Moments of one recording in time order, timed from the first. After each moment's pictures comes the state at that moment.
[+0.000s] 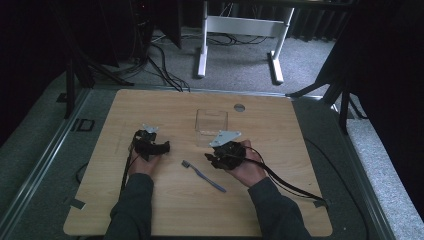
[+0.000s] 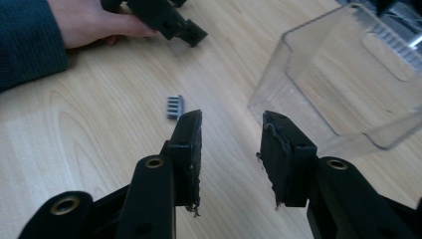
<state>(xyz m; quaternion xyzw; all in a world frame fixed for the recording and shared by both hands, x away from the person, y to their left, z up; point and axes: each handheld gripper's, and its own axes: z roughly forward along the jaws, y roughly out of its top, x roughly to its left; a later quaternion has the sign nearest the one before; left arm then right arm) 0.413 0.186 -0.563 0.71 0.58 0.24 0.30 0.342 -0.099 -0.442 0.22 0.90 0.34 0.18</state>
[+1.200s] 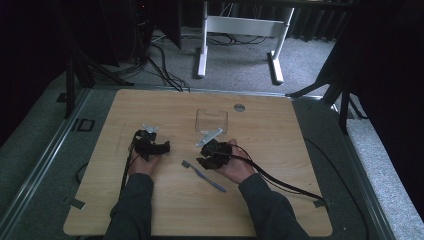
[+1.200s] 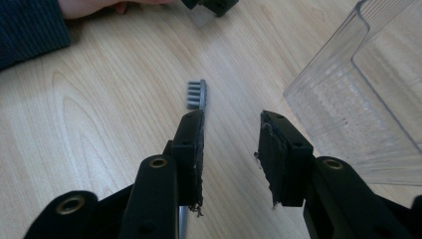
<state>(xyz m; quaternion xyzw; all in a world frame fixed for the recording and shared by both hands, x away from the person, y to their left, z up) 0.413 0.186 -0.563 0.71 0.58 0.24 0.30 0.359 -0.067 -0.463 0.21 0.93 0.28 0.13</state>
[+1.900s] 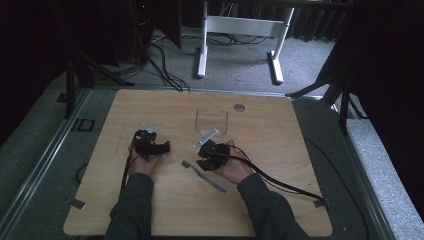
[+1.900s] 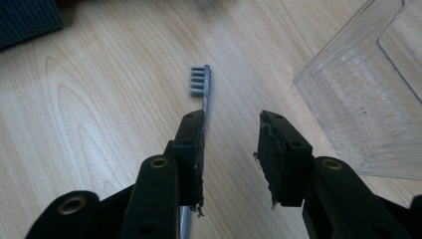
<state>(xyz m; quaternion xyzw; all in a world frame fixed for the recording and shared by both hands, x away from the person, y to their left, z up) 0.413 0.186 -0.563 0.72 0.58 0.24 0.30 0.362 -0.060 -0.470 0.22 0.94 0.25 0.12</state>
